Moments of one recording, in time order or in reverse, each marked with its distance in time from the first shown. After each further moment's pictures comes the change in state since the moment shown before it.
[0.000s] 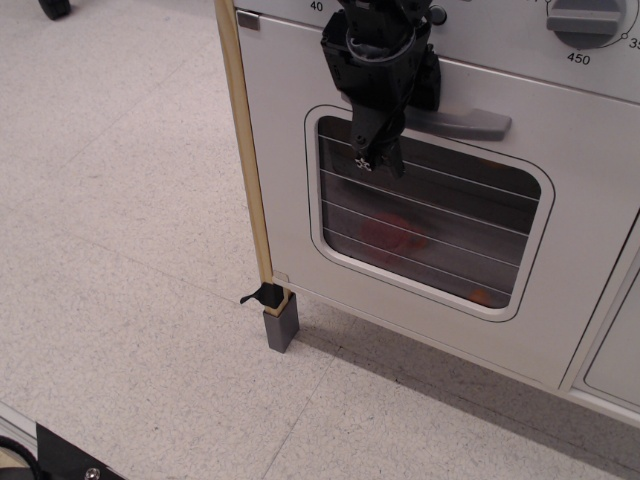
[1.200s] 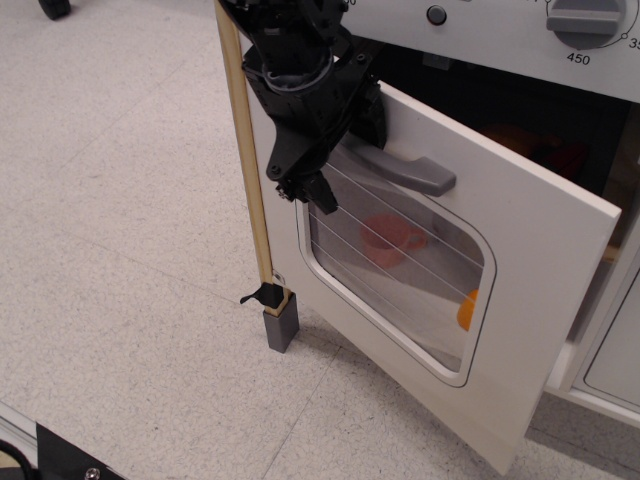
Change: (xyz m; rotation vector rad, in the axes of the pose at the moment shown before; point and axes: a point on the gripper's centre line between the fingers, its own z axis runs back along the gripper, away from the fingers) arm 0.030 0.049 0.020 0.045 0.044 -0.141
